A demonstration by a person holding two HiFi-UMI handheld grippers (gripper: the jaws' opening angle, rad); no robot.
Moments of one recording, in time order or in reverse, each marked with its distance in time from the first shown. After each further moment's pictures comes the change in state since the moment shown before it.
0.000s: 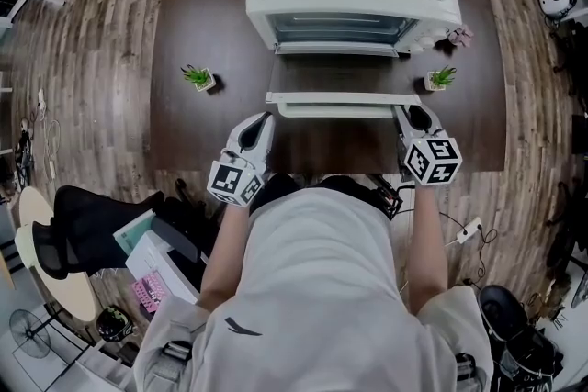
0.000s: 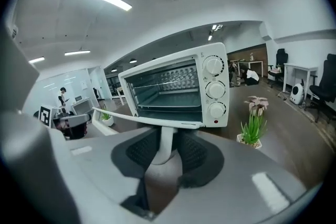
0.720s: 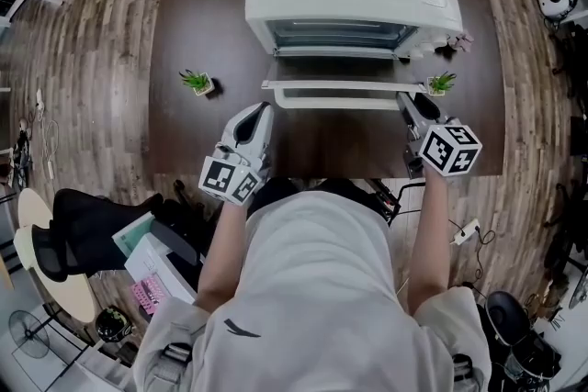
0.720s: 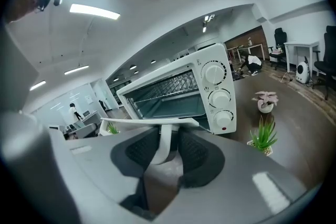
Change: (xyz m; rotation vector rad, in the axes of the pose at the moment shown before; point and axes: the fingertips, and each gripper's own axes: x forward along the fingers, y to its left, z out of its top) left arm 0.019 0.003 0.054 -0.059 -0.092 -0.016; right arm 0.008 -0.003 0.048 0.161 0.018 0.096
